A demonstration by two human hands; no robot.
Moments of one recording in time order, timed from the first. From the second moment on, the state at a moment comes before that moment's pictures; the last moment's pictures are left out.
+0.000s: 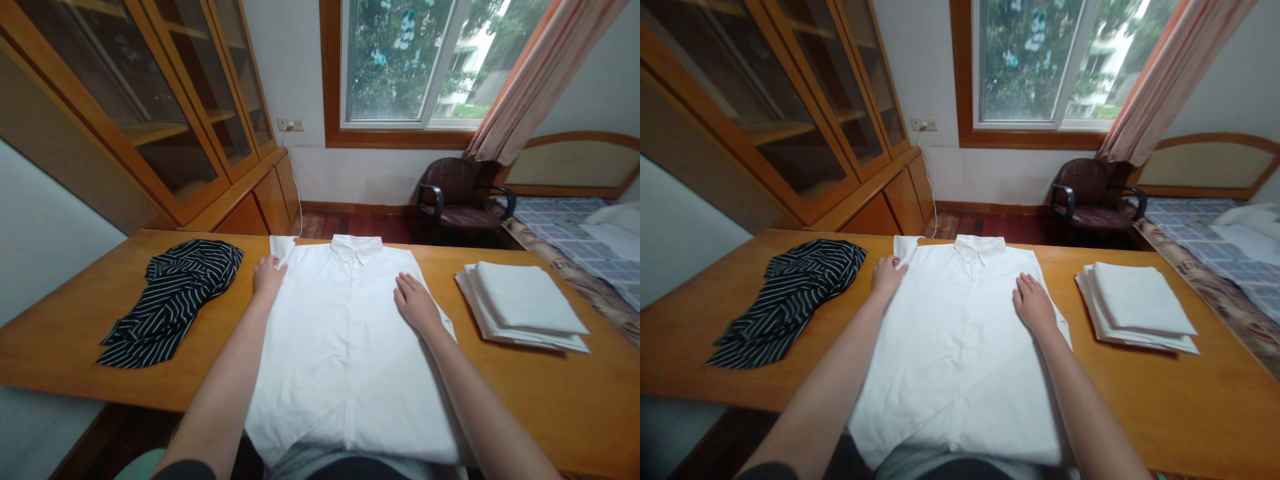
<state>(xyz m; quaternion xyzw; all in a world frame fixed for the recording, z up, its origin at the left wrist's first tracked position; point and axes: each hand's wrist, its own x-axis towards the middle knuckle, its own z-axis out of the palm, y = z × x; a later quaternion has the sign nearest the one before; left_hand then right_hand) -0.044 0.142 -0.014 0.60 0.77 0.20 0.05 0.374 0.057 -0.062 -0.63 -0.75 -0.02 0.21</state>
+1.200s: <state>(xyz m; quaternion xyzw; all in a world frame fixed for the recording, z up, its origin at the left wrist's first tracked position) -0.037 0.007 0.028 0.78 0.59 0.07 0.17 0.386 0.012 -0.056 -0.61 -0.77 -0.02 0.21</state>
